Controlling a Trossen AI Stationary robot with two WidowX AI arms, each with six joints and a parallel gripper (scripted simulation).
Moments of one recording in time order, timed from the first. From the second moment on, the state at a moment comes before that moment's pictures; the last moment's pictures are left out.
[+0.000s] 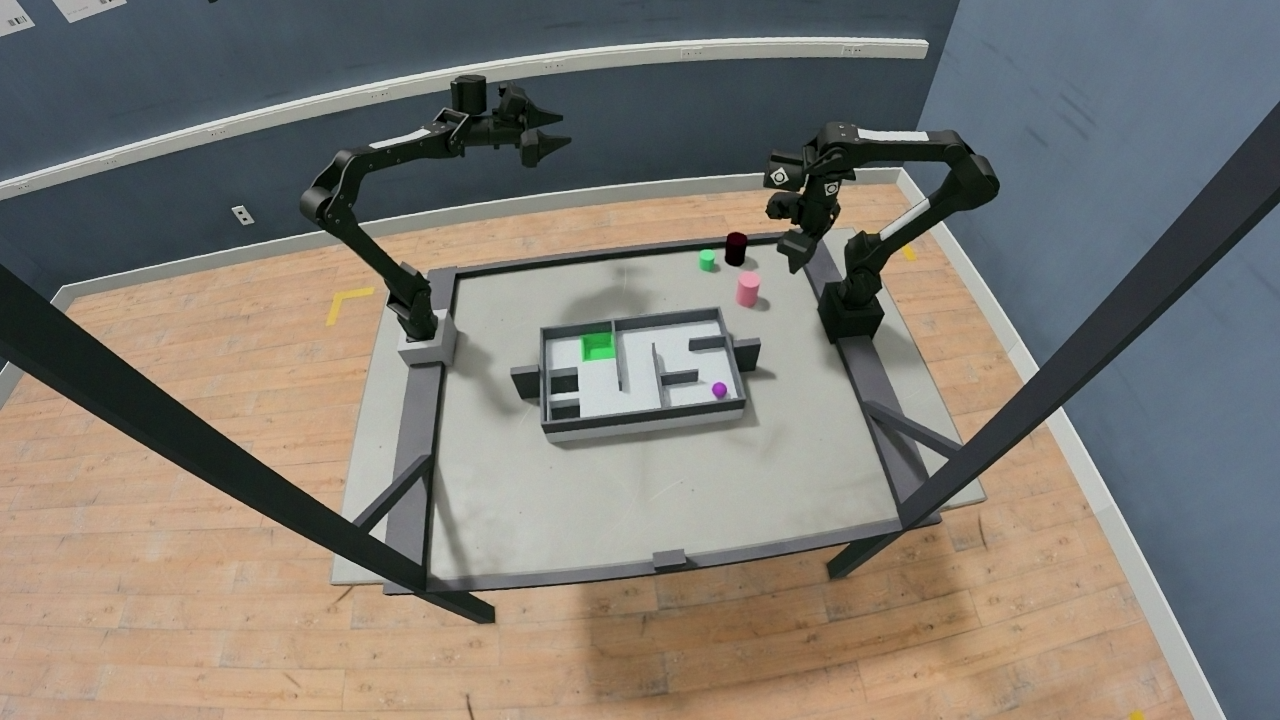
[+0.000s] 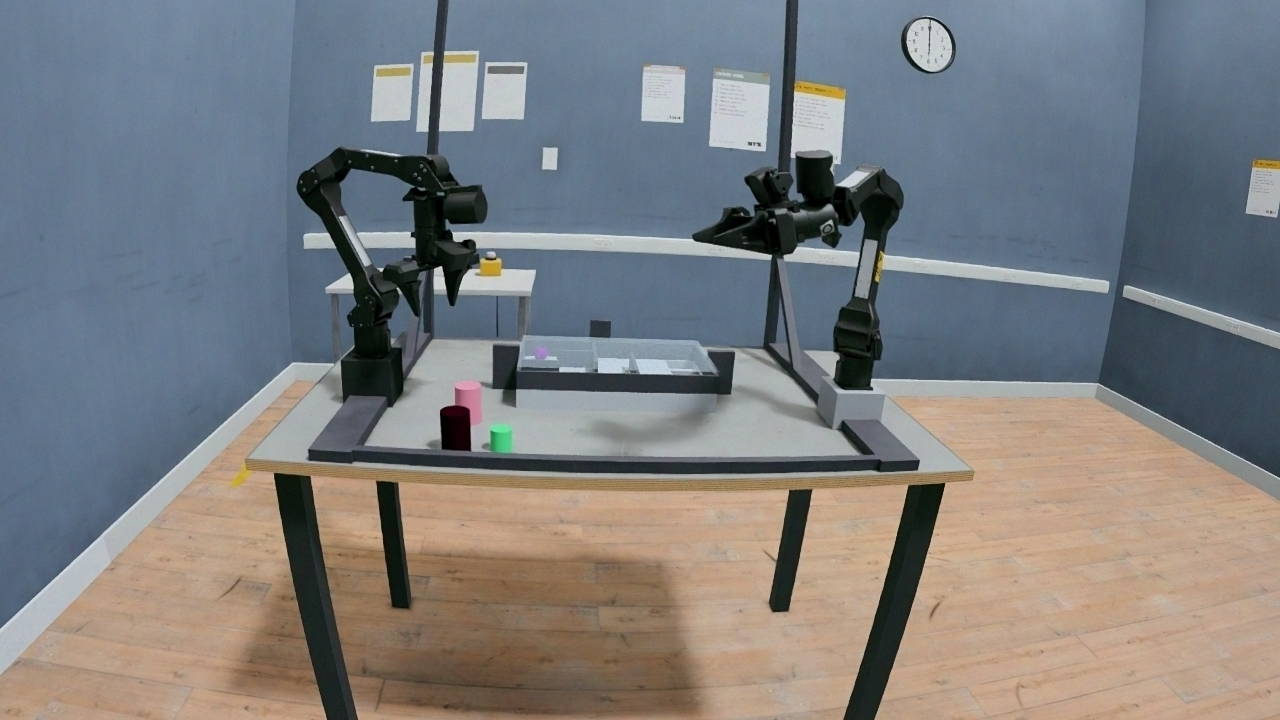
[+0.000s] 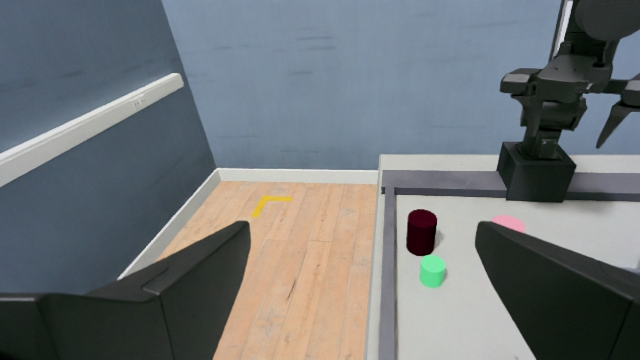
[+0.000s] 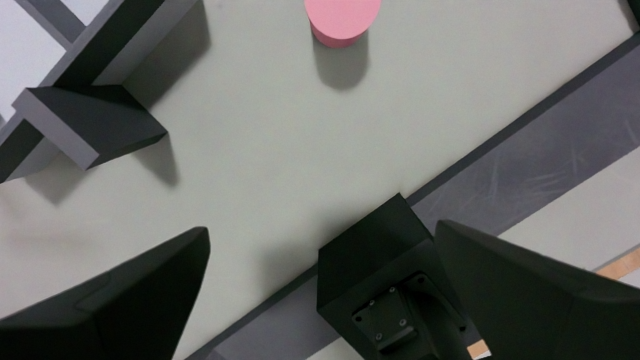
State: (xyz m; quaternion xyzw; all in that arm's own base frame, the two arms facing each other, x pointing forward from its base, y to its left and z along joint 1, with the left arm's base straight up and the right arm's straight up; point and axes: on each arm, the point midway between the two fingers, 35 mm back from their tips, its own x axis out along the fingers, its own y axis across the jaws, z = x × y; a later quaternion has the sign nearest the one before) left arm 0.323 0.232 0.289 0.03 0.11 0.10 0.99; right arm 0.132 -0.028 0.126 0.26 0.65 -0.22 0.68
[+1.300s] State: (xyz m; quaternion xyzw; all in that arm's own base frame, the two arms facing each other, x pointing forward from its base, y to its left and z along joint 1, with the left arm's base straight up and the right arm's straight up) left arm 0.323 0.232 0.289 0.03 0.11 0.10 0.99; right arm 0.132 -0.028 0.126 0.26 0.65 -0.22 0.68
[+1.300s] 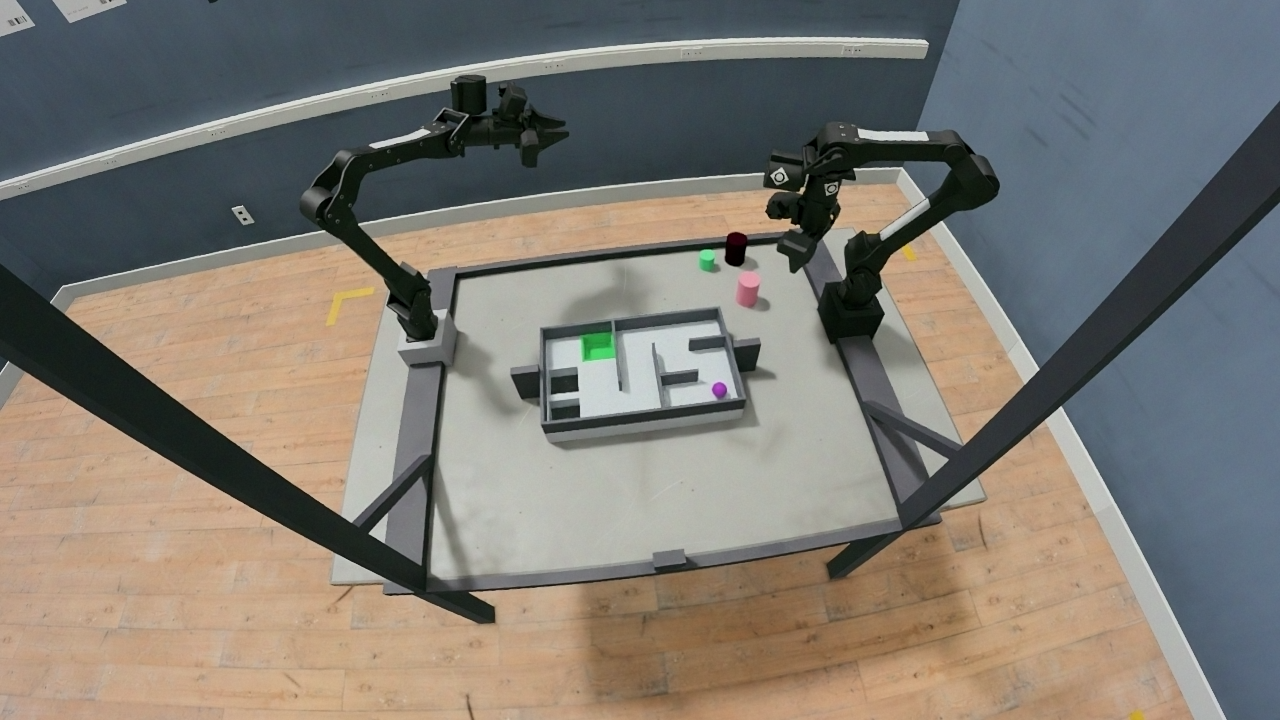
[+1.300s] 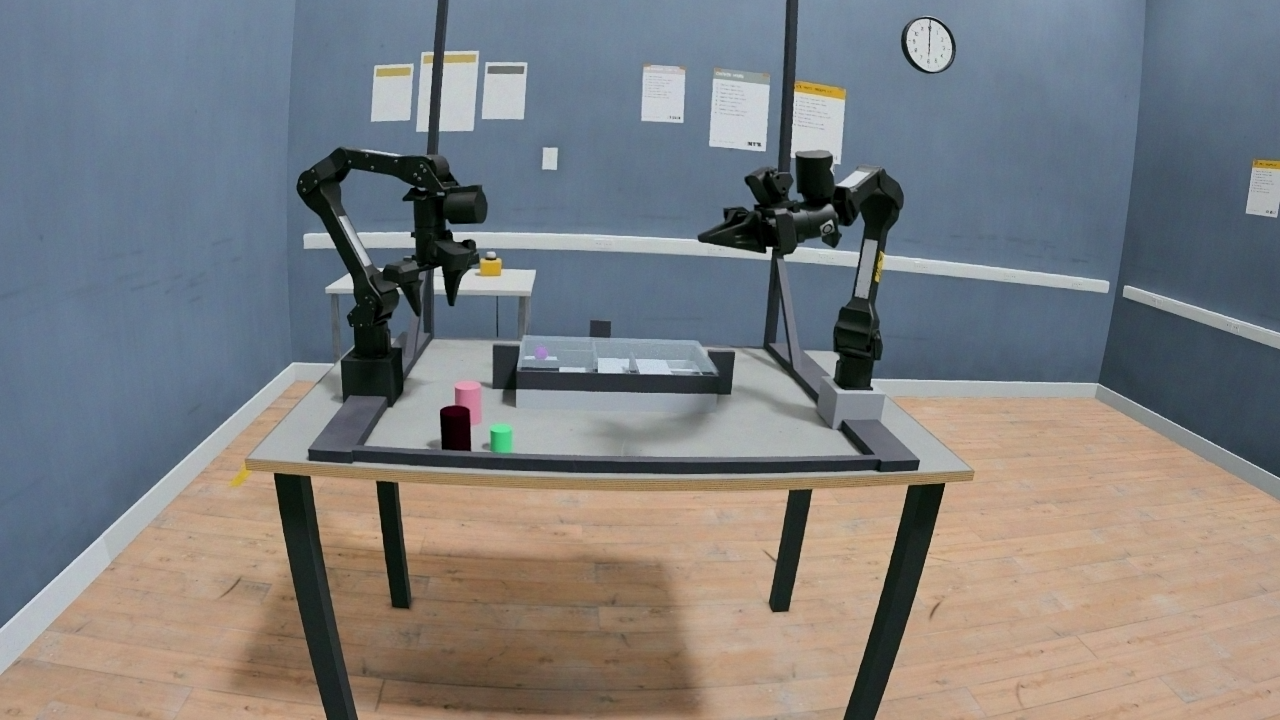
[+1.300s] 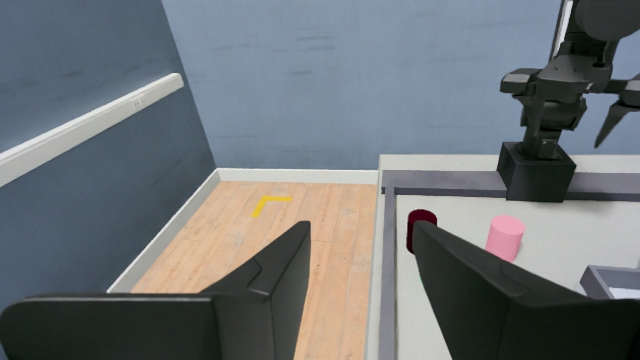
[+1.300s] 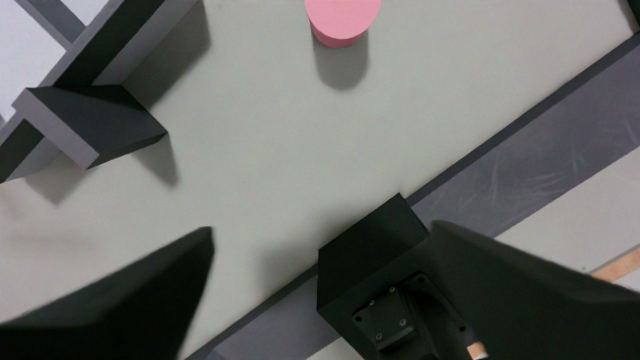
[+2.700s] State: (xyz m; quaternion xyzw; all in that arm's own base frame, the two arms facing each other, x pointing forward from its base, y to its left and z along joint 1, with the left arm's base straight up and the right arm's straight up) left arm 0.367 0.042 0.187 -0.15 0.33 -0.01 0.93; right arm 0.182 -0.002 0.108 0.16 0.66 -0.13 0.72
